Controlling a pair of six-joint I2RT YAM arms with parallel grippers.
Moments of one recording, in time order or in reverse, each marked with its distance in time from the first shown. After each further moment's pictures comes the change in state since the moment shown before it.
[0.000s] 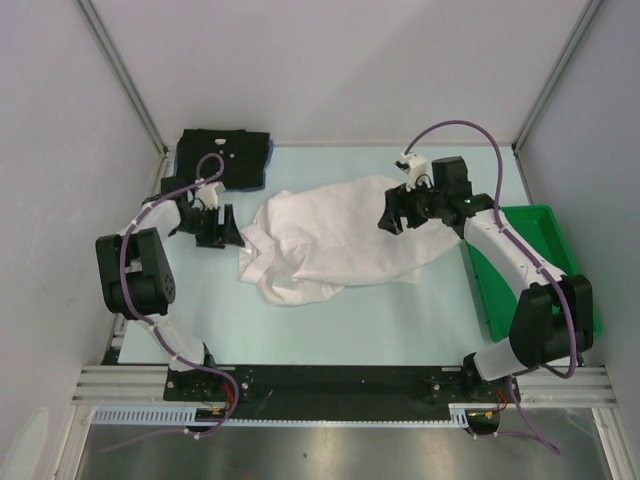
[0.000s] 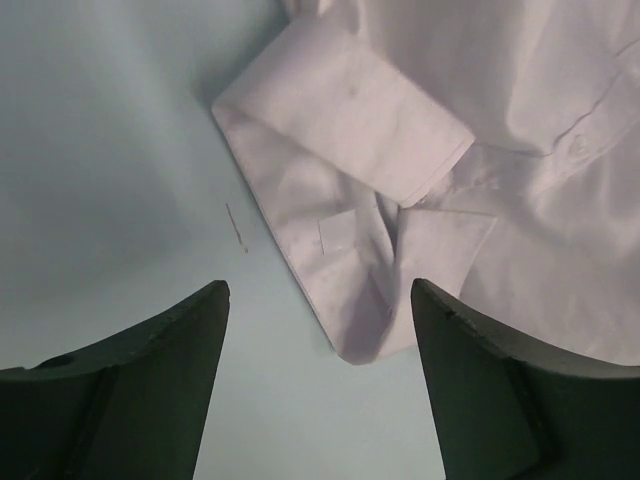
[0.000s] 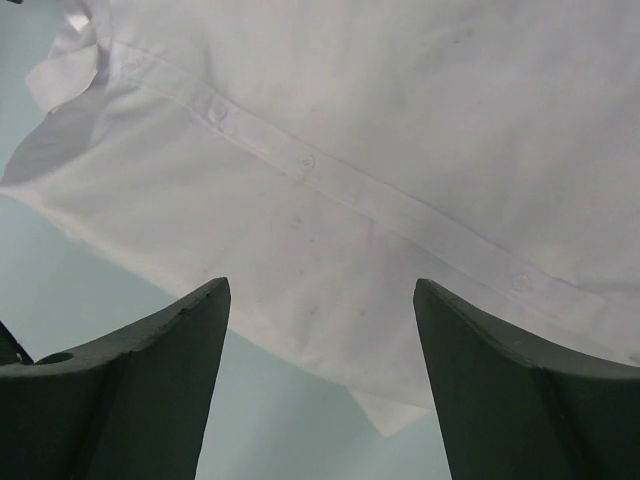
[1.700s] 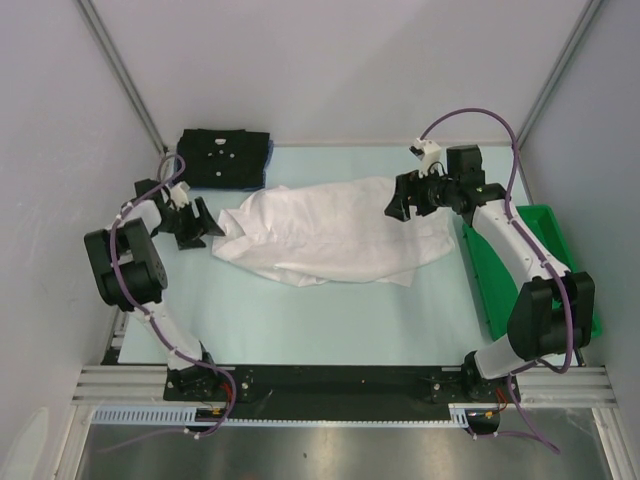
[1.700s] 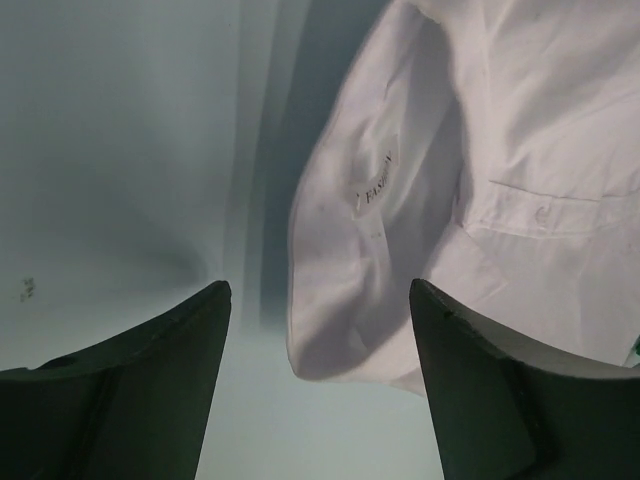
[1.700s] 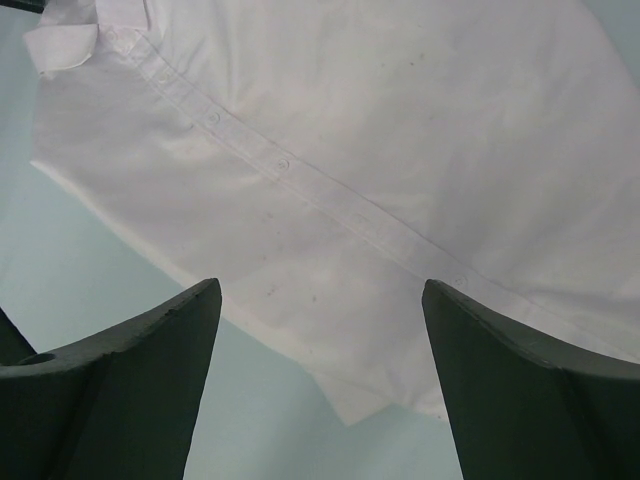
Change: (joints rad) left arm 0.152 0.085 0.039 0.079 -0.068 -0.277; right arm -0.063 0.048 0.097 -0.038 -0.072 0.019
